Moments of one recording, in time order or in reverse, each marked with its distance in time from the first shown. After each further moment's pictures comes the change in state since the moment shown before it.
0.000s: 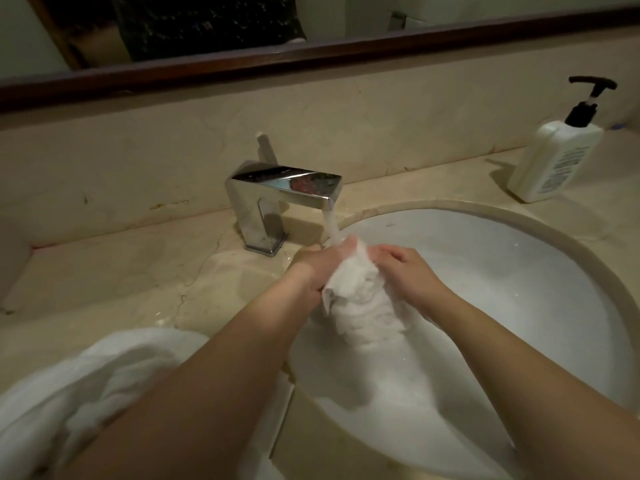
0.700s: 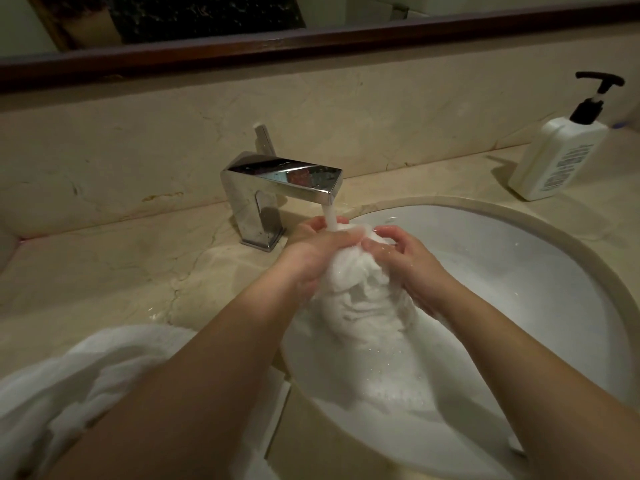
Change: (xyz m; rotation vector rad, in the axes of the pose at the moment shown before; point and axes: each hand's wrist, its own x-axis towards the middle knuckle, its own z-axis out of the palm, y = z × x) left_hand 0.001 0.009 -0.003 -0.119 -0.110 0.190; right_hand -0.009 -0.015 -0.007 0.198 -0.085 -0.021
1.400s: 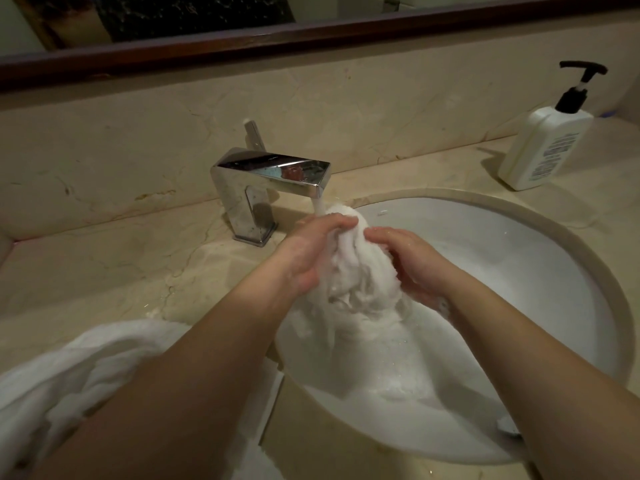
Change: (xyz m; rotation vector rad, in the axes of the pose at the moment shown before) left_hand 0.002 -0.003 0.002 -0.133 -0.193 -0.106; right_hand -0.007 -0.008 -0.006 0.143 -0.081 0.113
